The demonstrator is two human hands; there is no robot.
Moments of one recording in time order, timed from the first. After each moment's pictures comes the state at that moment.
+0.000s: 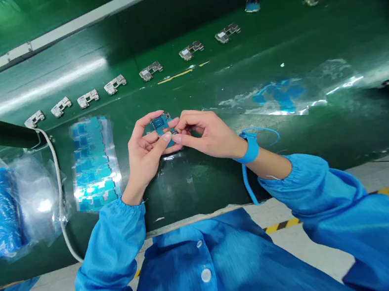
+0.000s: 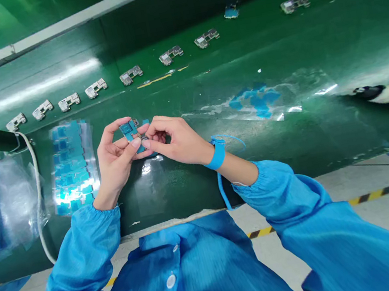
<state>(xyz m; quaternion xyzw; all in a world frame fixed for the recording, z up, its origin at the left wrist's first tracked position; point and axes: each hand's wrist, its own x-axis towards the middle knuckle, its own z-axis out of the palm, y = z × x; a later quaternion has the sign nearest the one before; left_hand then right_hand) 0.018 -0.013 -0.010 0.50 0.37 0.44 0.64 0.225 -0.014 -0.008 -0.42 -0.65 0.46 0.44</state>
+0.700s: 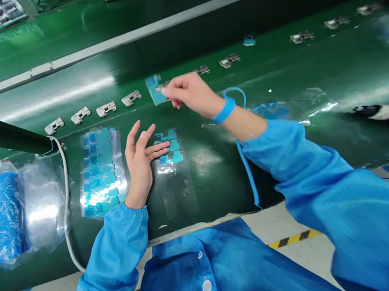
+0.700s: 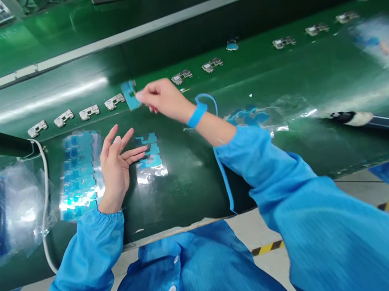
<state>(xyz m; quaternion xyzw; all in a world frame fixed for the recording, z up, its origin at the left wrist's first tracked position) 0.012 -0.001 0.001 0.35 0.47 0.52 0.62 0.235 0.123 0.001 -0.48 -0.67 0.41 0.39</state>
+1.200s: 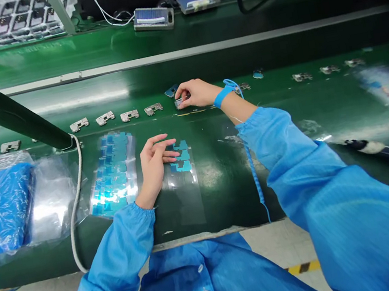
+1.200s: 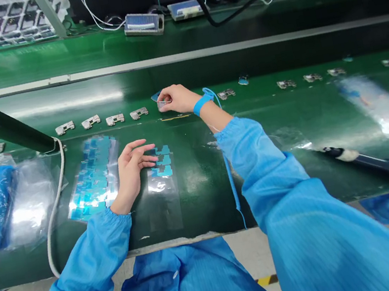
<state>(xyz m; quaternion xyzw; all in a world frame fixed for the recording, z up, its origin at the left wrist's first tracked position) 0.009 0.003 0.003 0.37 0.47 0.52 0.61 0.251 0.224 0.006 -0.53 -0.79 0.25 0.17</state>
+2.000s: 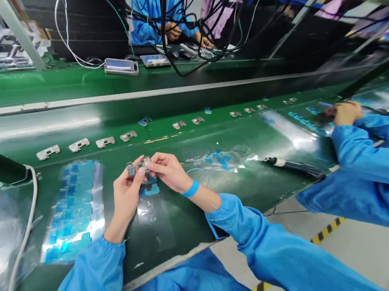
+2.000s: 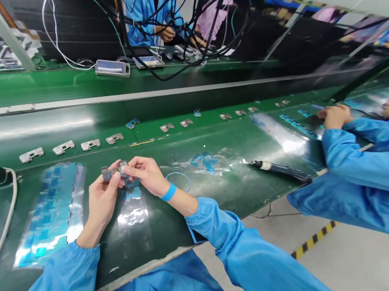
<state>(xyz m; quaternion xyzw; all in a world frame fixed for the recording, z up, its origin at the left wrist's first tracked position) 0.018 -0.005 -0.005 0.44 0.40 0.56 0.57 0.186 0.020 -0.002 -0.41 -0.43 0.61 0.52</state>
